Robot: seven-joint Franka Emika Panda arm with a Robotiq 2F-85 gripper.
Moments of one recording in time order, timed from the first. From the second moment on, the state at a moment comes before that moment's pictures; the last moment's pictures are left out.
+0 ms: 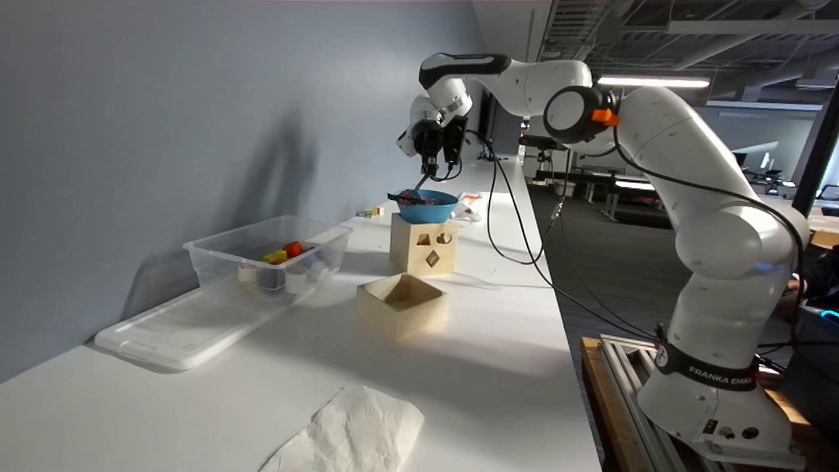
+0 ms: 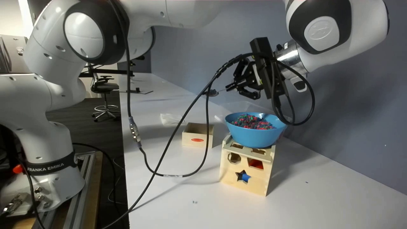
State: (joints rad) arm -0.76 0.80 0.24 -0.84 0.60 0.84 -0.63
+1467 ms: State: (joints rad) arm -0.71 0.76 0.24 -0.86 0.52 0.84 -0.64
